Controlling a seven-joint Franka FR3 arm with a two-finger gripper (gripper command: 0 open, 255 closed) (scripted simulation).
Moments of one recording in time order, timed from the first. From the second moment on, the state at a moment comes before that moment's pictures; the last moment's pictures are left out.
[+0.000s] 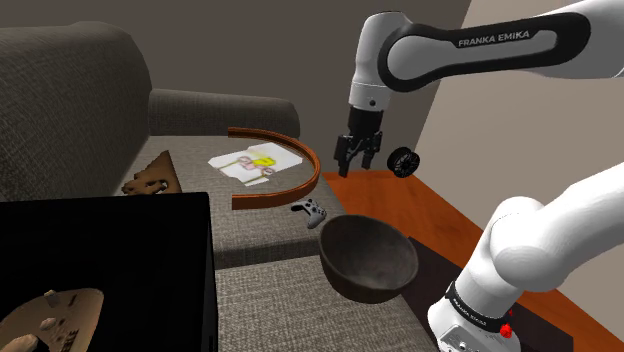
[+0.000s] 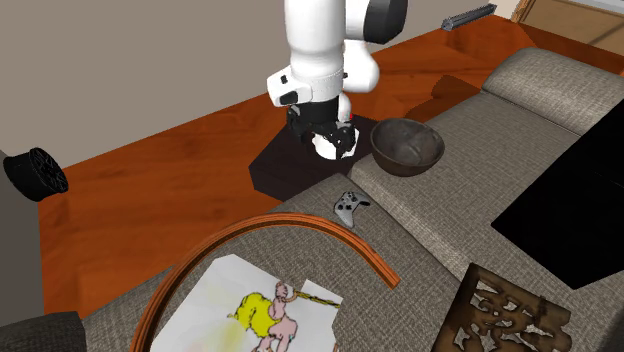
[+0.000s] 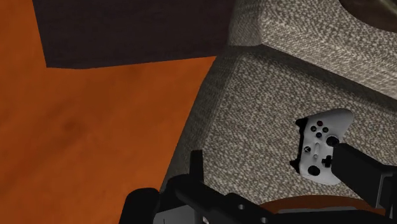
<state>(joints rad) 0.15 -0.52 0.10 -2.39 0.09 1.80 0.26</state>
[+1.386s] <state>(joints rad) 0.23 -0.22 0.23 -2.35 0.11 2.15 0.34</state>
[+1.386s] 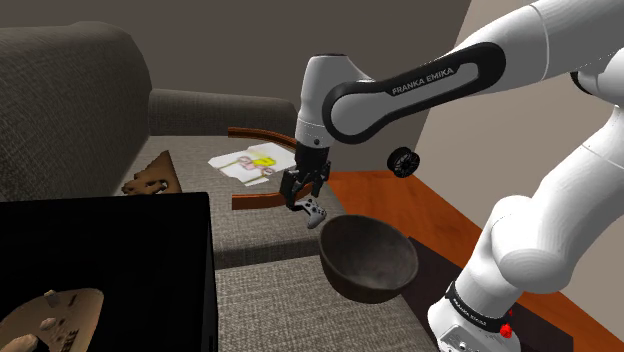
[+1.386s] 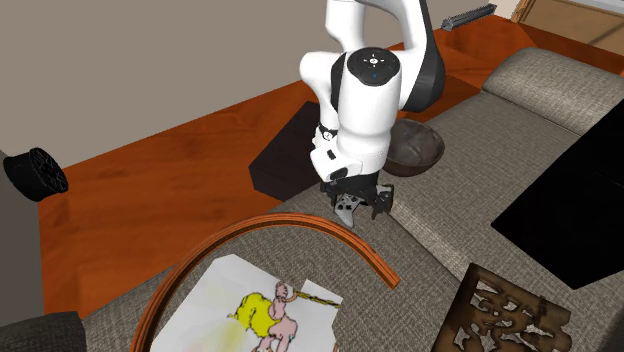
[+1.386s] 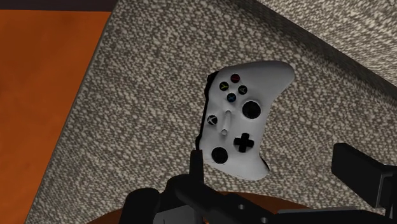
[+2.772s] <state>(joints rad) 0.24 -0.24 0.22 -2.30 0.13 2.02 0.25</state>
